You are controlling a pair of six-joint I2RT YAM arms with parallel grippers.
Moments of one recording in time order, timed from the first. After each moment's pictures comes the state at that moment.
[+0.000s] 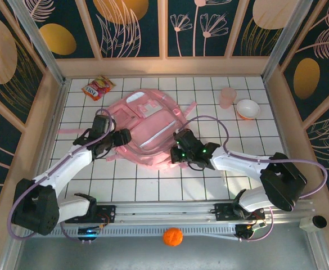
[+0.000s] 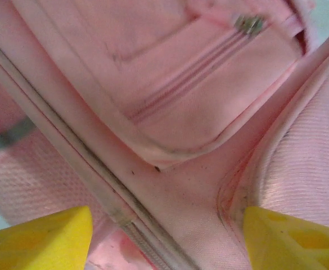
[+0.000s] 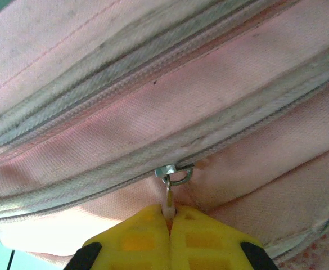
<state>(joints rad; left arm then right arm) -0.33 1.23 0.71 -0.35 0.09 -0.58 0.90 1.40 0.75 -0.24 0.01 0.62</state>
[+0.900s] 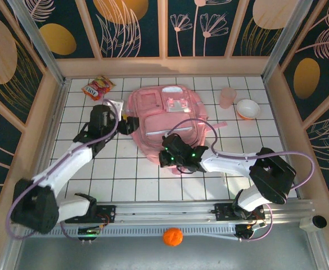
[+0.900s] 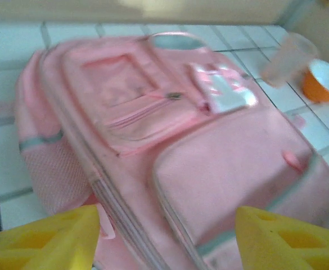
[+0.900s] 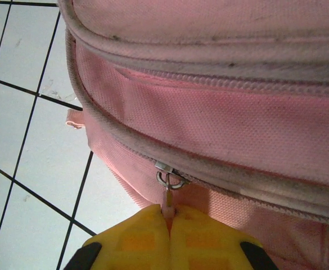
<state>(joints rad) -0.35 1.17 0.77 -0.07 0.28 -0.16 1.01 1.50 0.81 -0.15 0.02 0.73</state>
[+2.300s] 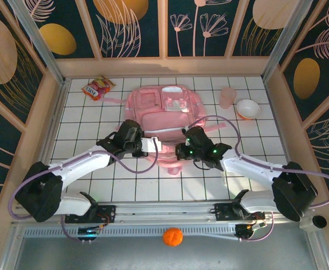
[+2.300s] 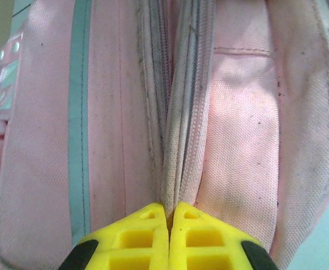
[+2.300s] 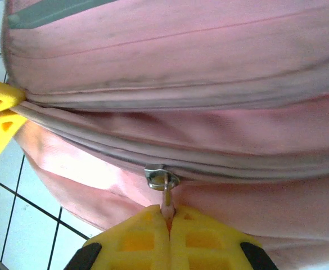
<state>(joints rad) -0.66 1.33 0.75 -0.17 0.14 0.95 0.80 1.25 0.69 -0.24 -0.09 0.67</state>
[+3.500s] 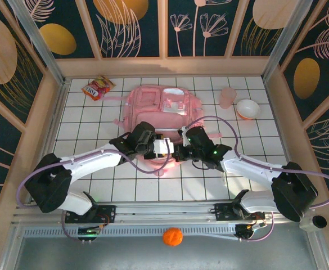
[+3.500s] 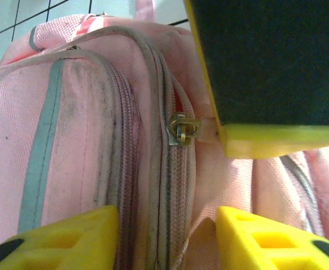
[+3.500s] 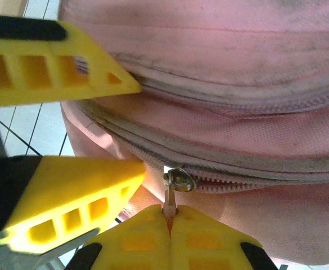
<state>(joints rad) -0.81 1.47 0.84 -0.13 0.10 0.80 0.80 1.26 0.67 -0.12 -0.23 0.61</state>
